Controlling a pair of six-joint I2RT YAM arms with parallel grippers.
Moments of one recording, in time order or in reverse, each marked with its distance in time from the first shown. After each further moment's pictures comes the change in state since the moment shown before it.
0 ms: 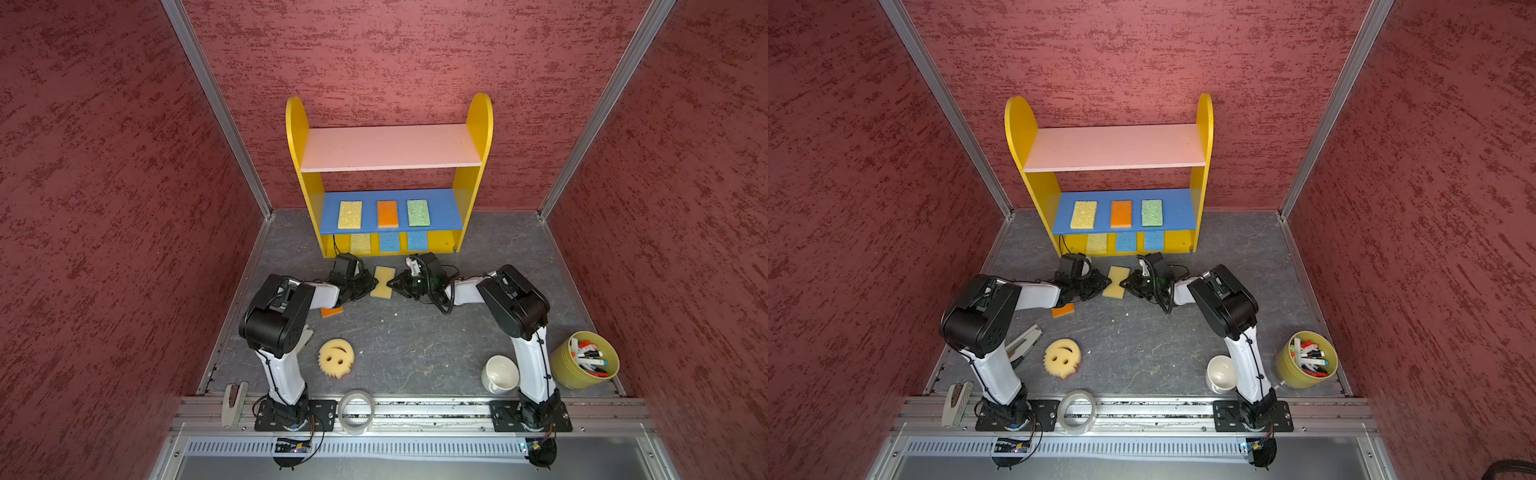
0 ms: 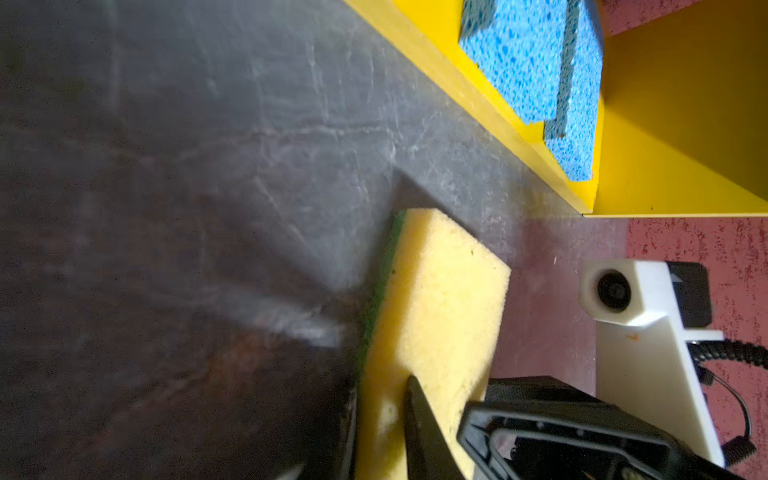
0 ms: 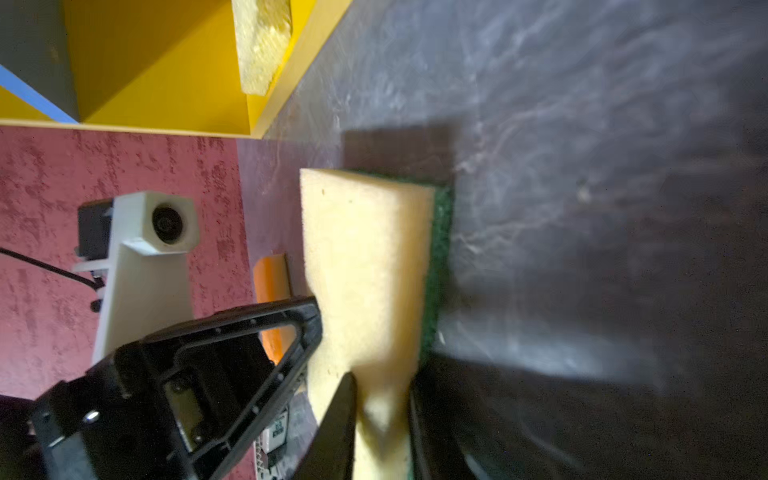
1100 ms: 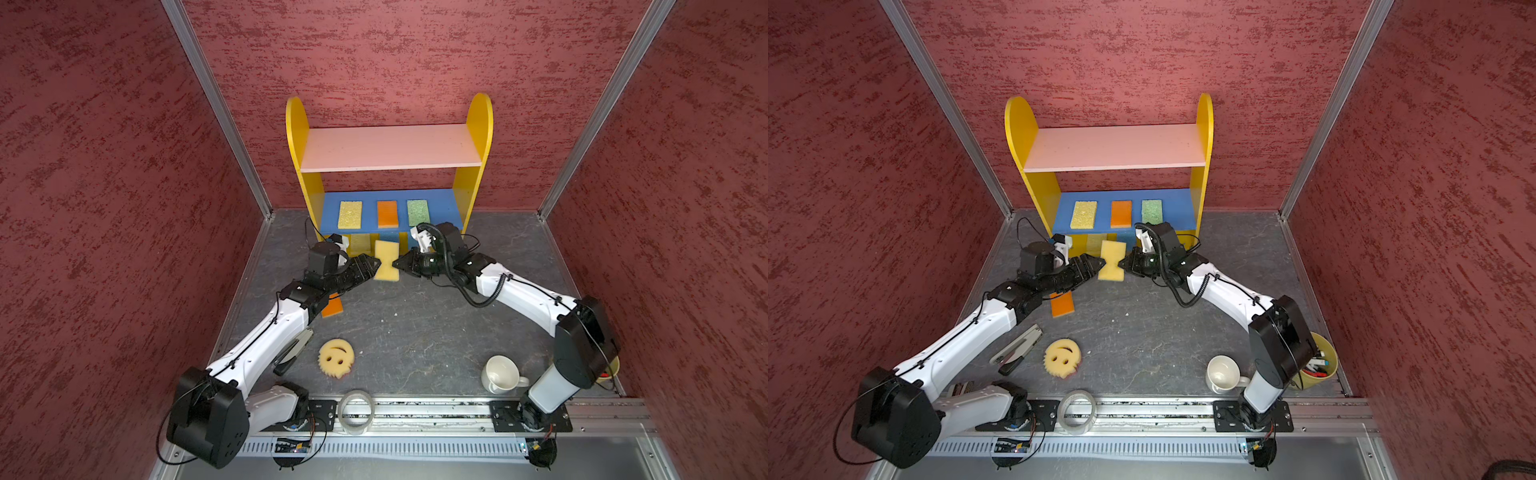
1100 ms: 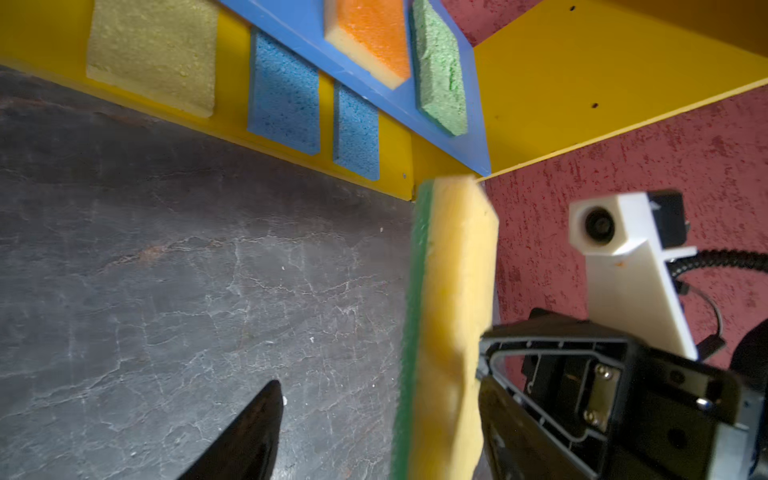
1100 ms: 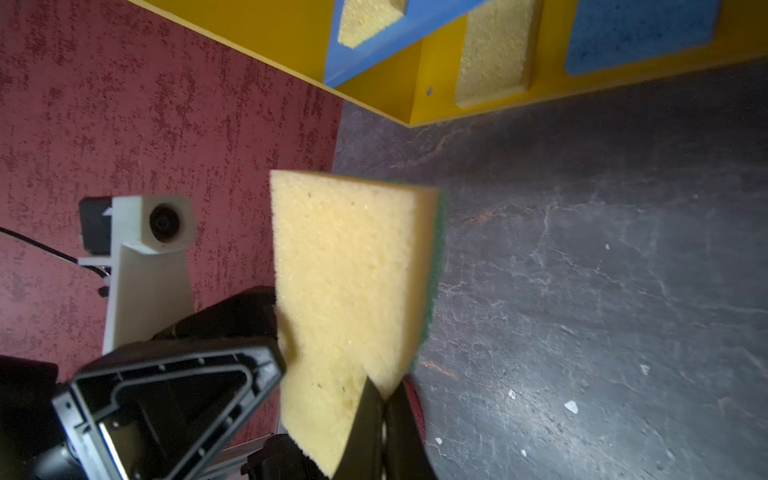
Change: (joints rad) left arm -0.038 -0.632 0.072 -0.434 -0.003 0.035; right arm 0.022 -0.477 0.240 -0.671 0.042 -0.281
